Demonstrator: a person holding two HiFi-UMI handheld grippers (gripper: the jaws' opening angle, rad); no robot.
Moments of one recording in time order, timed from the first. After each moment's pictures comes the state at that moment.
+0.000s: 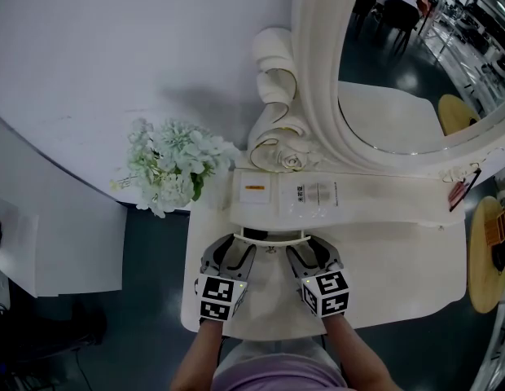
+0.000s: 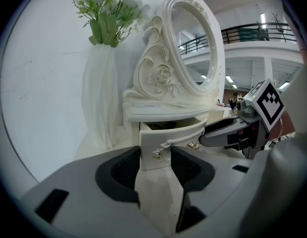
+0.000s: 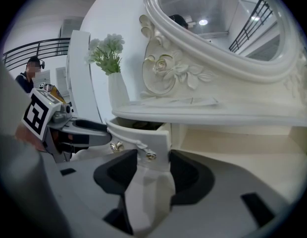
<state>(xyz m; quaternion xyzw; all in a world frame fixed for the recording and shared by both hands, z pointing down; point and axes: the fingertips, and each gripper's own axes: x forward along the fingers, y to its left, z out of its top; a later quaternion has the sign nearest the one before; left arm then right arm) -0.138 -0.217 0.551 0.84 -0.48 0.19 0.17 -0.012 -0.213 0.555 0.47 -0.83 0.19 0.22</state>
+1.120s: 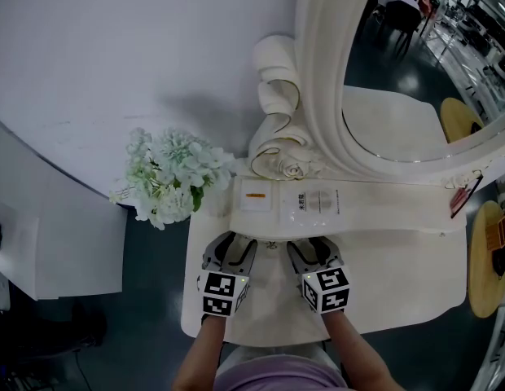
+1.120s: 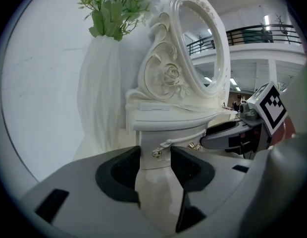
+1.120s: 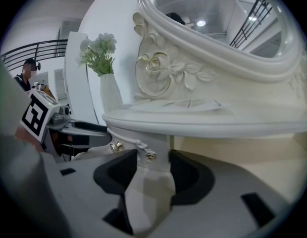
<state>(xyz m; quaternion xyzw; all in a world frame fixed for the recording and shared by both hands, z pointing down) -0.137 -0.245 0.548 0.83 -0.50 0.18 0.17 -0.012 -0.241 0.553 0.48 -0.83 0.19 0.21</state>
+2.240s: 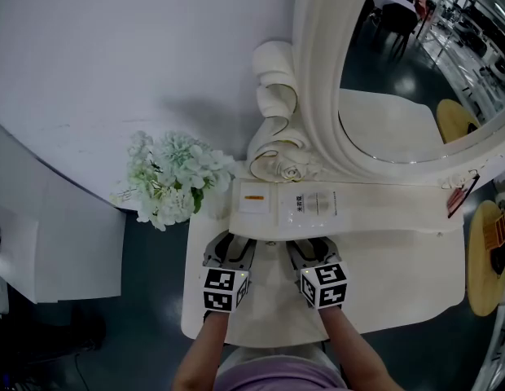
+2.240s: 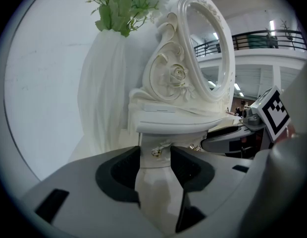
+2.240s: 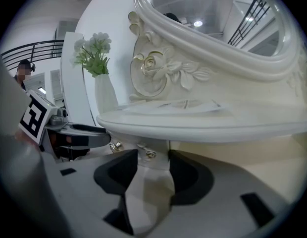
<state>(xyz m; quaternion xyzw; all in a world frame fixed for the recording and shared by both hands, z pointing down) -0.138 -0.257 0.550 0.82 -0.51 0.16 0.19 -0.009 -0.251 0.554 0.49 -0.82 0.20 0.20</state>
